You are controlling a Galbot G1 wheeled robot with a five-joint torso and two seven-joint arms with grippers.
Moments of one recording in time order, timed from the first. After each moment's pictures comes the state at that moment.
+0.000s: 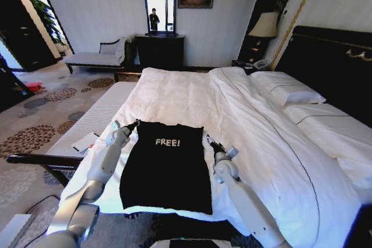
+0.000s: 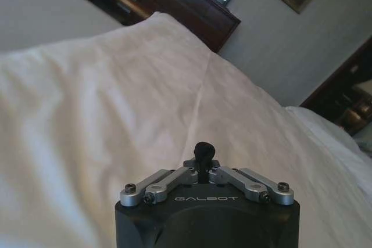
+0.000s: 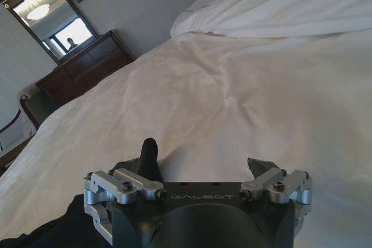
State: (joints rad) left arm 0.42 -1.19 -0.28 -0.91 -1.00 0.34 0.06; right arm -0.99 1.24 0.20 1.66 1.00 -0.05 0.56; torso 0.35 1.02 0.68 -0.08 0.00
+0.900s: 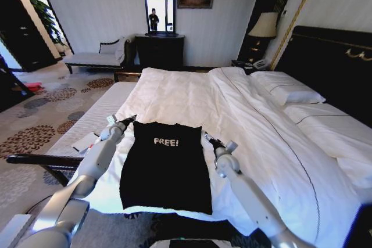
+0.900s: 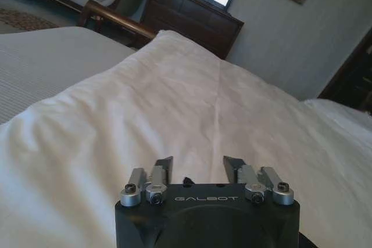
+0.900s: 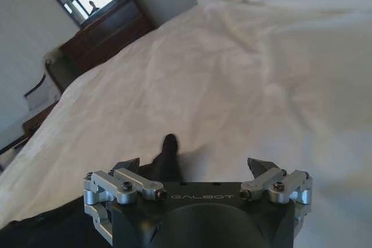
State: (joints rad) left arm 0.46 -1.10 -0.24 -0.98 -0.96 0.30 0.03; right arm -0.78 1.16 0.09 1.51 1.19 -0.16 0.49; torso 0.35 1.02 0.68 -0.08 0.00
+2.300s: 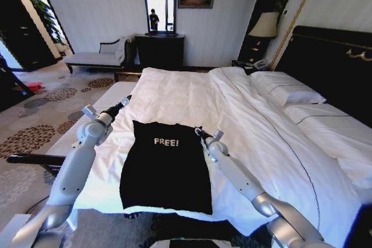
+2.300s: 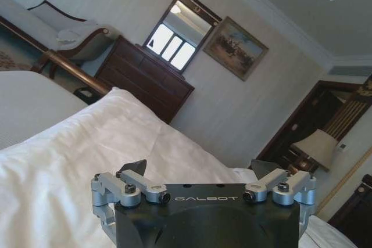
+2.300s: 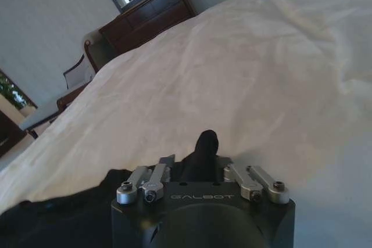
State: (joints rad) left arm 0.67 -0.99 -0.44 -1.57 -1.26 0.36 -0.14; right arm -0.60 1.20 -0.04 1.22 1.12 -0.12 0.25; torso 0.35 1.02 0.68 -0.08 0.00
